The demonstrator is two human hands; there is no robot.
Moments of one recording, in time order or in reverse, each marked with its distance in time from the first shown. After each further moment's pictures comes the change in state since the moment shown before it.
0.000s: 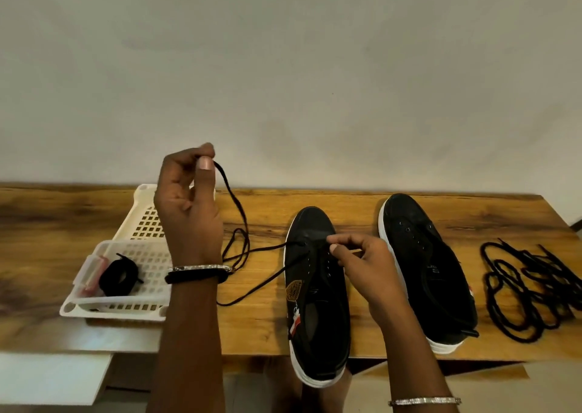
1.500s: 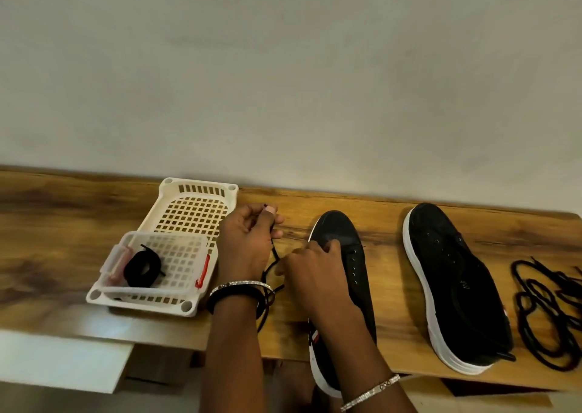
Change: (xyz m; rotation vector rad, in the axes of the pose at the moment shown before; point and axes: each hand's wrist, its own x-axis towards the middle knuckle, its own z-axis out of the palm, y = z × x) left_hand -0.027 -0.032 -0.002 0.079 -0.122 -0.586; right_hand -0.015 -0.034 0.100 -1.289 -0.344 -0.487
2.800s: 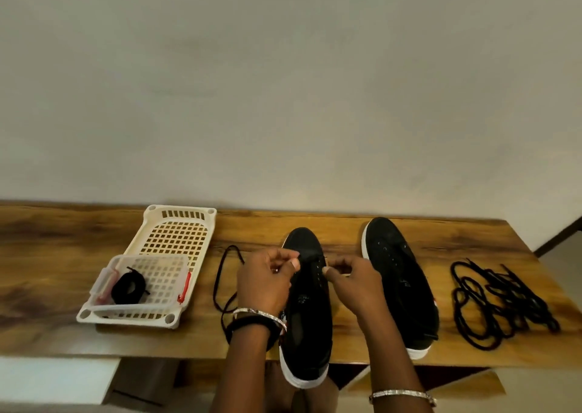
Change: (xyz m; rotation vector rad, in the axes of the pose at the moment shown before) left_hand -0.072 0.012 0.033 0.373 -0.197 0.038; right_hand -0.064 0.094 -0.022 0.953 0.224 0.557
